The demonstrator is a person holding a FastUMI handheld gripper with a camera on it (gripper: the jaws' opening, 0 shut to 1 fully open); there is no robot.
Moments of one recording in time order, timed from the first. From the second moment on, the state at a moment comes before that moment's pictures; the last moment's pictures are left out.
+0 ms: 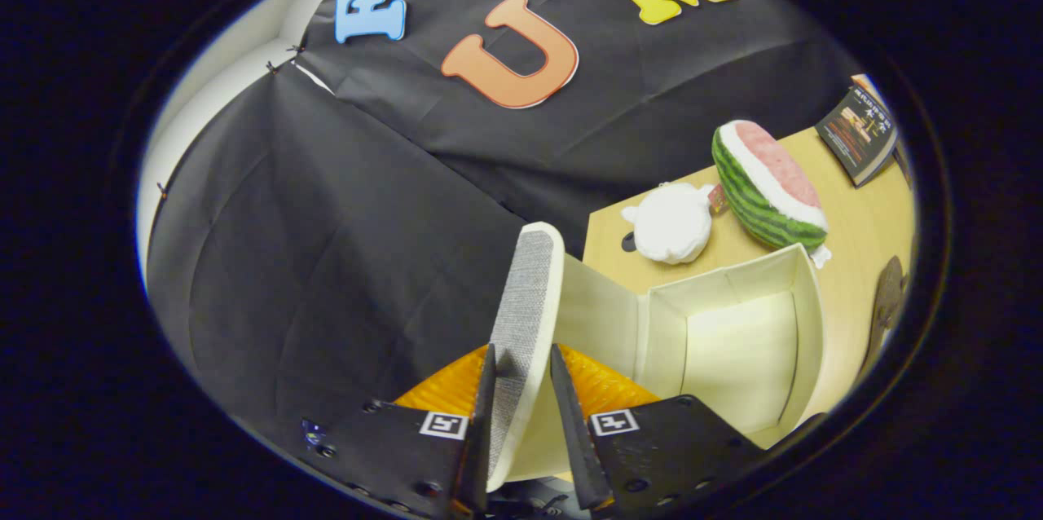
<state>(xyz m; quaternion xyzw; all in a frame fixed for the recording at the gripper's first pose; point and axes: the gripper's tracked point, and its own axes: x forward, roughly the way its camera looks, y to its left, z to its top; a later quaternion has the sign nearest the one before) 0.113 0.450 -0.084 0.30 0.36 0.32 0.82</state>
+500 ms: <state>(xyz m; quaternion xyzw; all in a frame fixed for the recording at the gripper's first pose) 0.121 0.374 -0.087 0.25 0.36 0.29 0.85</state>
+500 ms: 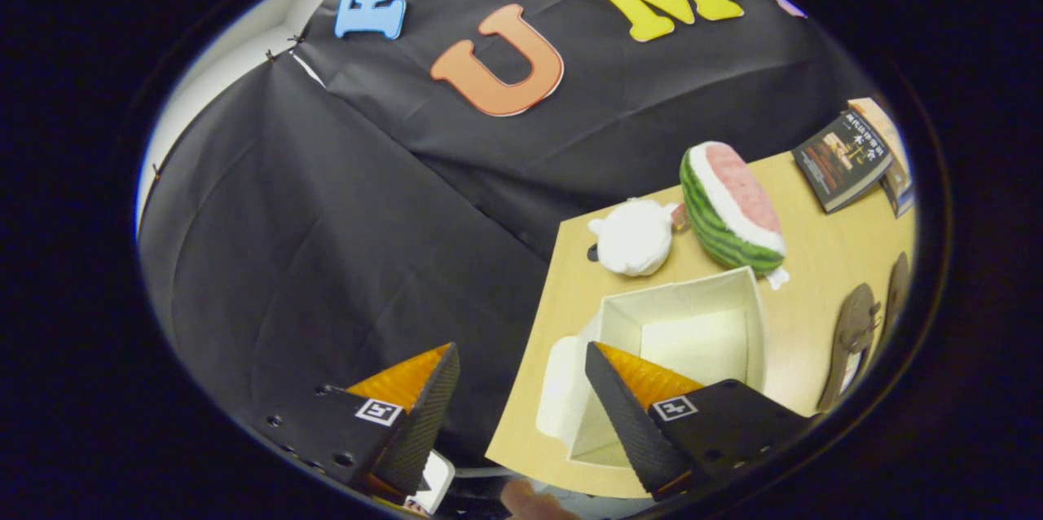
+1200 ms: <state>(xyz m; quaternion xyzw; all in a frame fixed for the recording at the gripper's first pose) 0.163 0.117 -0.223 0.13 0.42 0.18 0.88</state>
